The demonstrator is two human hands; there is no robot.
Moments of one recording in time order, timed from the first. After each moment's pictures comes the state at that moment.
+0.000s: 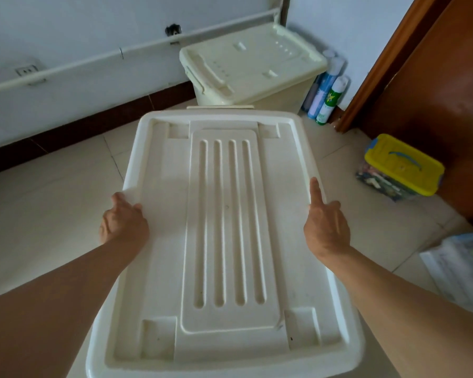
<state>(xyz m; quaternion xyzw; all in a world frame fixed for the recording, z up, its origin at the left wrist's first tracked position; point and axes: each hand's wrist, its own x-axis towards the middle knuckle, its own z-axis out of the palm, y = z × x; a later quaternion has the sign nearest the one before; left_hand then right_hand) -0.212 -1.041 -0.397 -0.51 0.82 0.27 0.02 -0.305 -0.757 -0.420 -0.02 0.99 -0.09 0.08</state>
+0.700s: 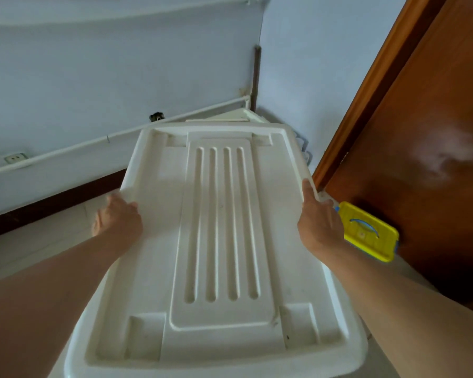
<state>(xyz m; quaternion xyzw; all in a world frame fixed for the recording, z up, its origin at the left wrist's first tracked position) -0.384 -1.034 -0.233 -0.47 0.84 0.27 -0.03 -0.471 -0.741 -0.242 -0.03 0.99 -0.11 0.00</state>
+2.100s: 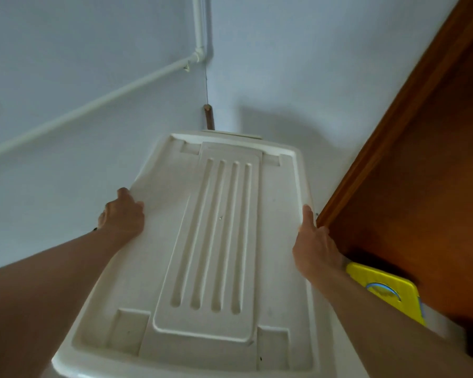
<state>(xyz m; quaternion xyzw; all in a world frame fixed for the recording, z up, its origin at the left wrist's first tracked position) -0.941 -1.185 -0.168 -0.25 0.94 0.21 0.05 -0.874 -0.871 -0.181 0.17 0.98 -0.13 0.03</state>
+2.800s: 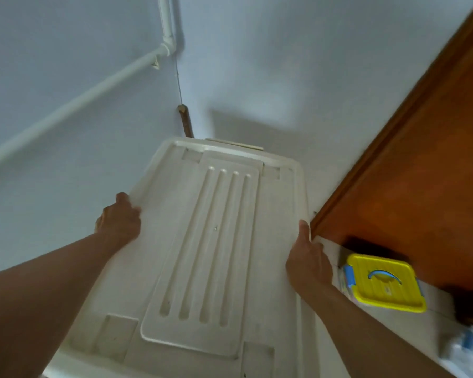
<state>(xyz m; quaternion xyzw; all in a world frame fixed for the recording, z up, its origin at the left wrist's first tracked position) -1.099 -1.220 -0.213 -0.16 0.96 0.18 0.11 -0.963 -0.934 -0.224 0.30 0.94 -0.15 0.07</state>
